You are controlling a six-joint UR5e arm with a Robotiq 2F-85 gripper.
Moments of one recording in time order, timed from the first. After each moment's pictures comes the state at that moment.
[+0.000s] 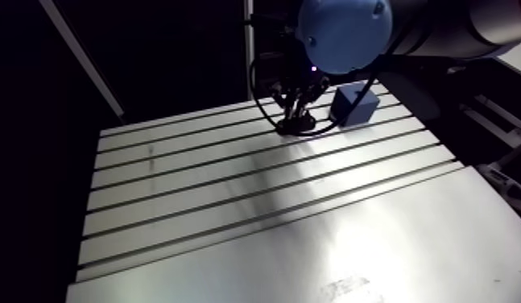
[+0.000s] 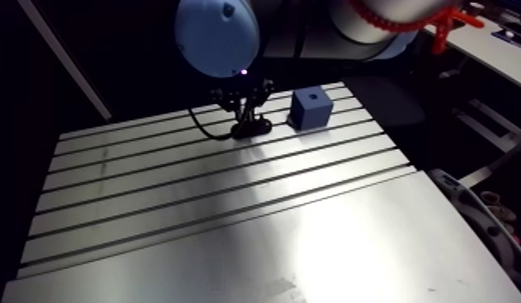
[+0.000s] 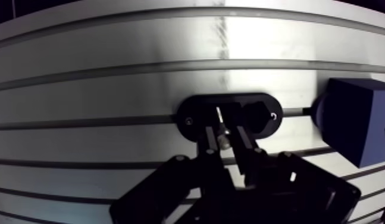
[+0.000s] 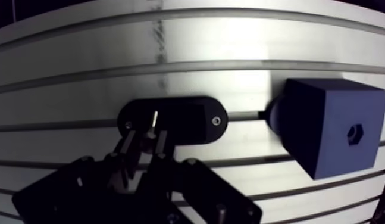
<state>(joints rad) -0.31 -1.12 1.82 -2.37 -1.56 -1.84</state>
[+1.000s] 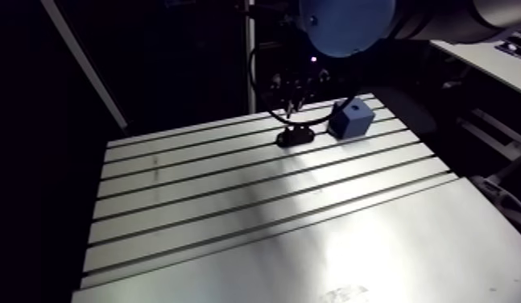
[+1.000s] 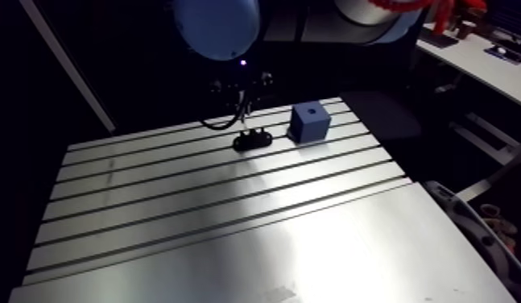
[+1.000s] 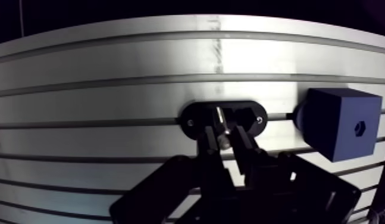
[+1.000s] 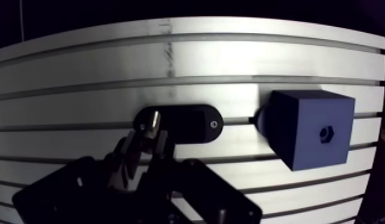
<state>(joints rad) -0.30 -1.18 1.78 -2.31 -1.55 -1.85</state>
